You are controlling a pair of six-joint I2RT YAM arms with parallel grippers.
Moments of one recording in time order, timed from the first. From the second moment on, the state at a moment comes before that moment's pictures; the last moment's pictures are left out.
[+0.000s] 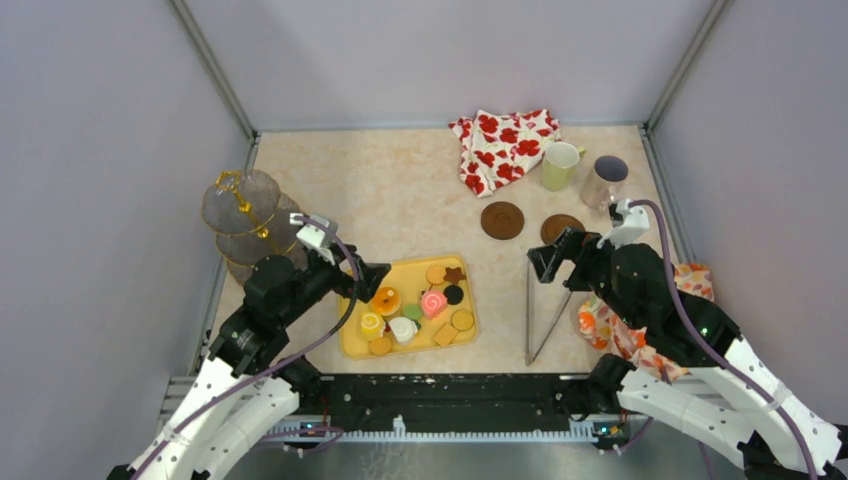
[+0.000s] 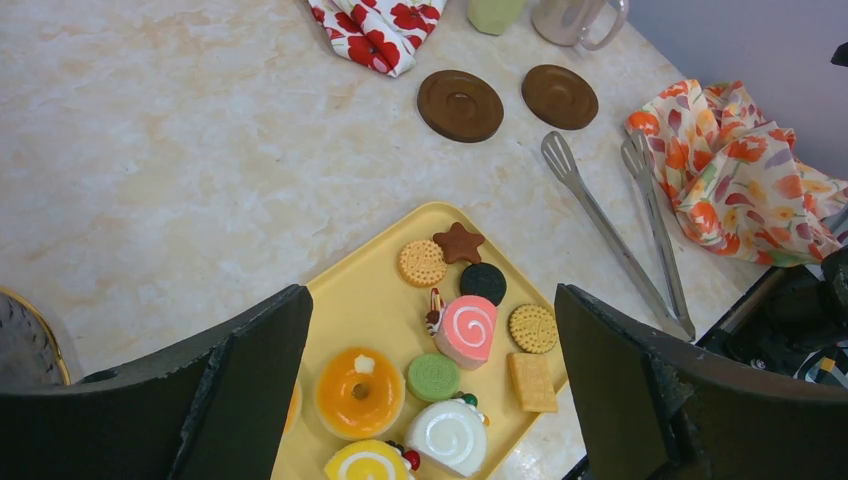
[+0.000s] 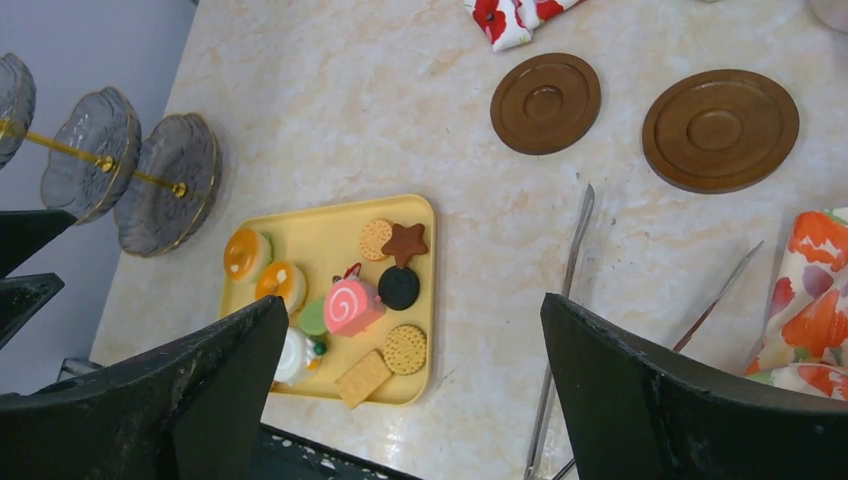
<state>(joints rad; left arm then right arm) -0.54 0.50 0.69 -0.37 0.14 -0.24 0.84 0.59 0.96 -0.75 0.42 0.64</state>
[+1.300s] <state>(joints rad) -0.54 0.50 0.68 -0.37 0.13 -0.24 0.84 0.79 0.72 -0.99 0.49 1.09</state>
